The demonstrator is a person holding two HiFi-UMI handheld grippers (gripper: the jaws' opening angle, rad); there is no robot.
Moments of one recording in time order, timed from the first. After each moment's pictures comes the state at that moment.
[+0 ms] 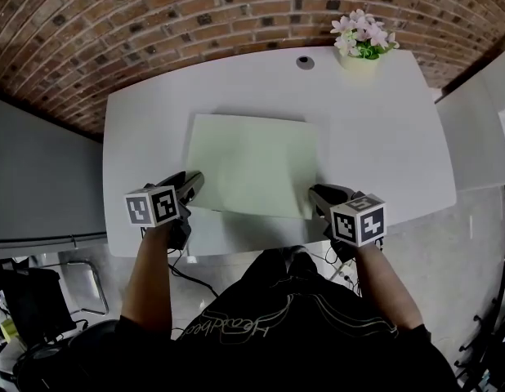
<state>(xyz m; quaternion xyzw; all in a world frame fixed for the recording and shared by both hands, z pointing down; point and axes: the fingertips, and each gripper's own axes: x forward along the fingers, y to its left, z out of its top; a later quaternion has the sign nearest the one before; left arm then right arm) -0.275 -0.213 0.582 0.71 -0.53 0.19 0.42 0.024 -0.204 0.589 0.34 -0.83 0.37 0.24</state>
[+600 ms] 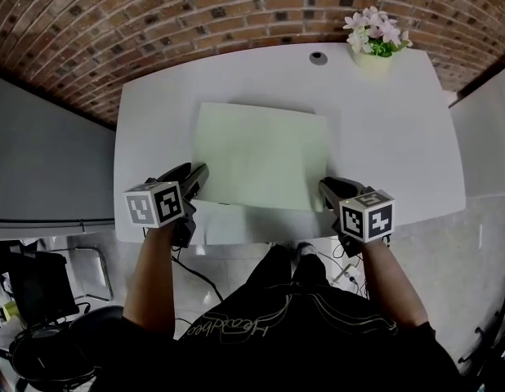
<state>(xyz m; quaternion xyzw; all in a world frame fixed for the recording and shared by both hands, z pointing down) -0.265 -0.200 0.540 0.71 -0.56 0.19 0.39 0.032 -0.211 0.592 0.34 -0.84 0.35 0.23</state>
